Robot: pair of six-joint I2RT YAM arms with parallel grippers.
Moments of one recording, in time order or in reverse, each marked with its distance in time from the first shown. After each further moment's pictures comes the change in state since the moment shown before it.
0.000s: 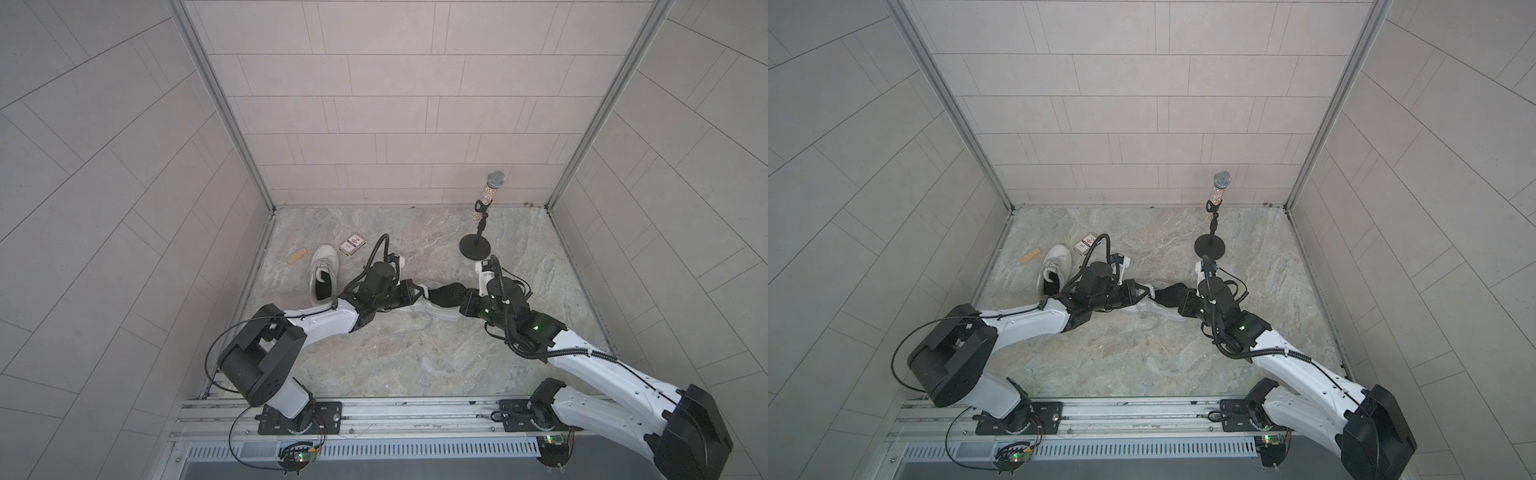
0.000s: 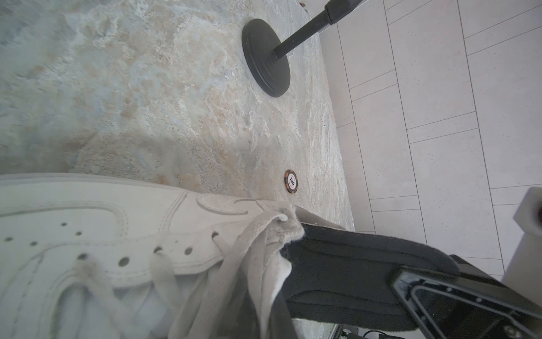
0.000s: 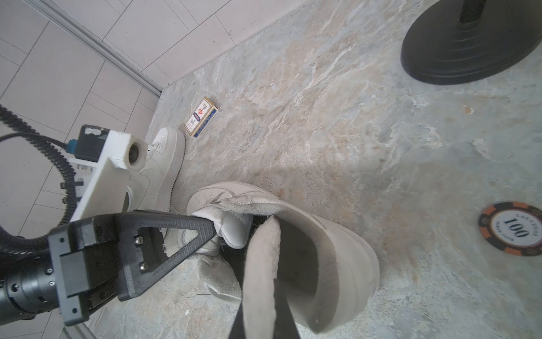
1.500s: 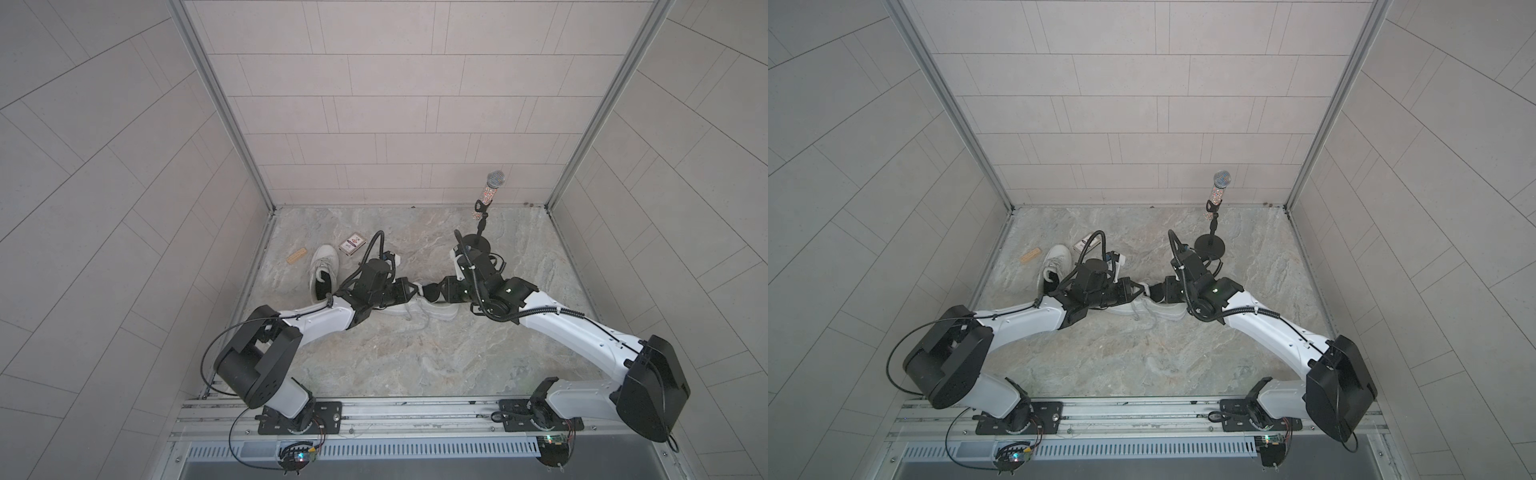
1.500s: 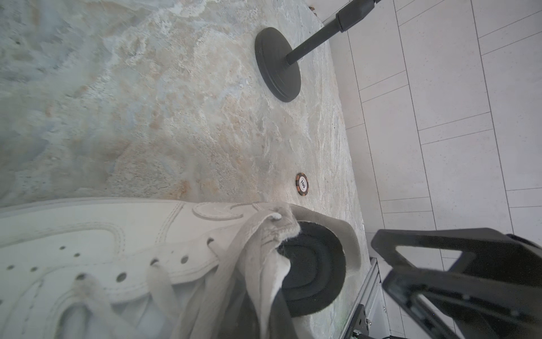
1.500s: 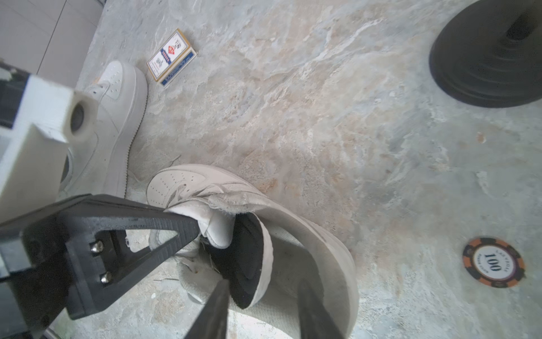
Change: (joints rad) left arm 0.046 -0.021 0.006 -0.065 0.006 0.065; right arm 0.013 0.304 0.400 -0.359 0.000 -0.192
